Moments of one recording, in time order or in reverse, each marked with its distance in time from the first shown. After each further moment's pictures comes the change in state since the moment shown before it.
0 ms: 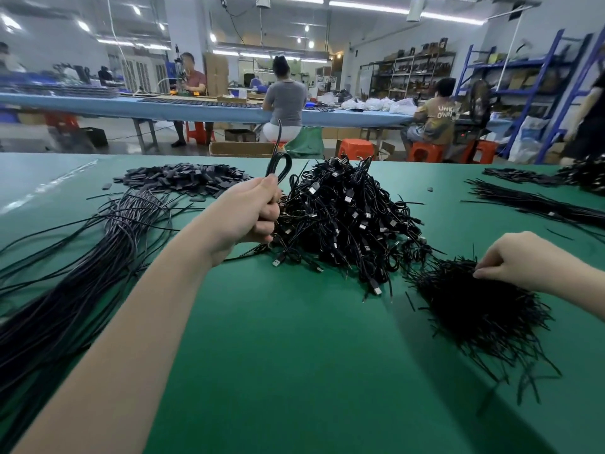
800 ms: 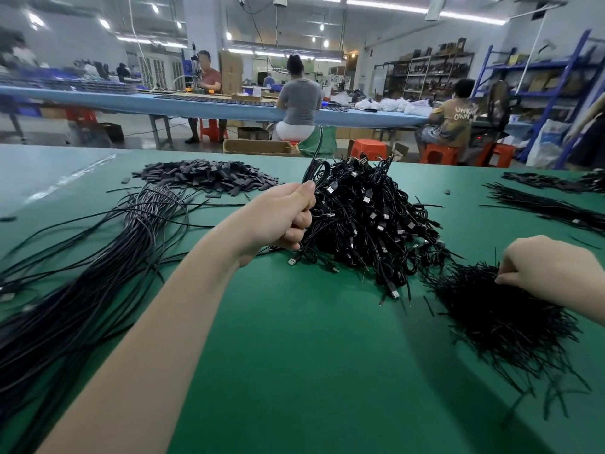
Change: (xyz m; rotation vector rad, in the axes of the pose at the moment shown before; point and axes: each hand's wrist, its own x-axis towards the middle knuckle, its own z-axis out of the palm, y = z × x) left_hand 0.001 -0.002 0.006 0.110 -0.098 -0.001; right_hand 0.002 -0.020 -0.002 -0.283 0.044 0.095
